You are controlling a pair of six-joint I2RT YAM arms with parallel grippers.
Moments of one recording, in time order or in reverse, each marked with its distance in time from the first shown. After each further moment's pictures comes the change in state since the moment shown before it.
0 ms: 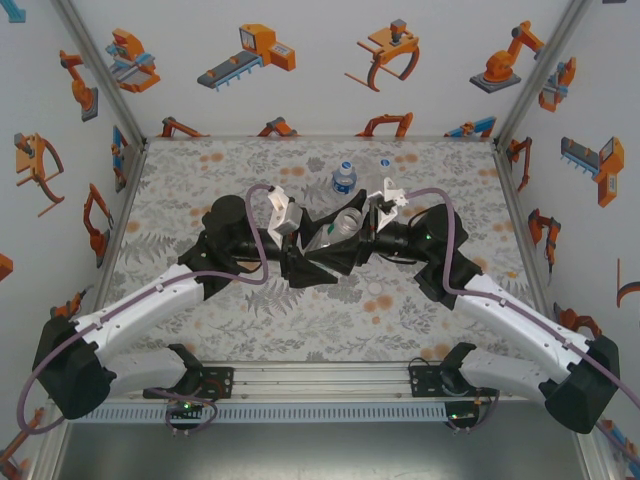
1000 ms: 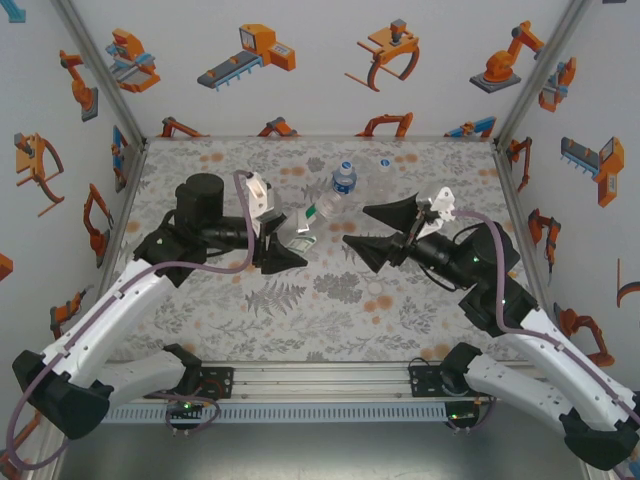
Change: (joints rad) left arm 0.165 -0.085 0.256 -0.730 -0.111 0.361; right arm 0.003 -0.294 0.048 -0.468 0.457 -0.188
